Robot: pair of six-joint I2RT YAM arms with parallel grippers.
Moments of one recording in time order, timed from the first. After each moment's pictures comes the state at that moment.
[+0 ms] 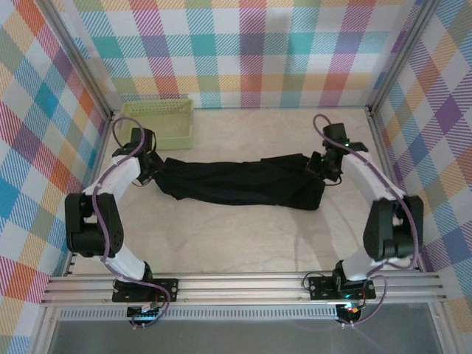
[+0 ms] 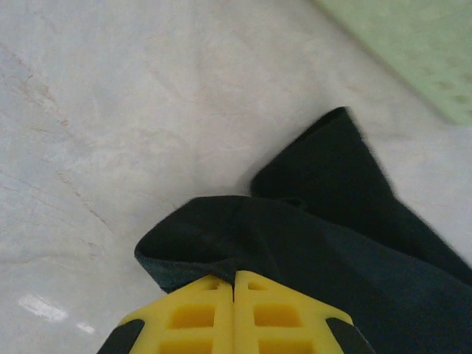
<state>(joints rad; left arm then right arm) -0.02 1.58 1.16 -0.64 -0.10 -0.68 0.12 1.50 1.24 -0.83 -0.11 0.51</state>
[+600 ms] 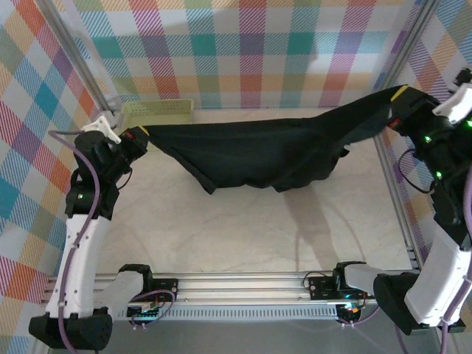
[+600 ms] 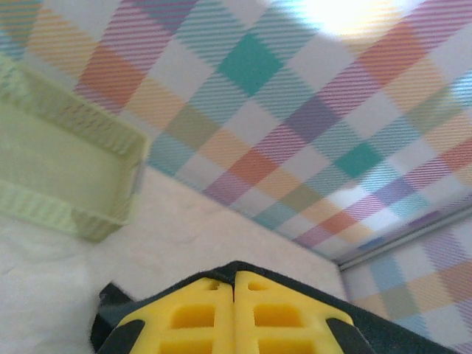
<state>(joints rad) -0.03 0.91 1.15 -0.41 0.20 -0.70 0.06 1.21 2.34 -1.19 0.01 0.50</state>
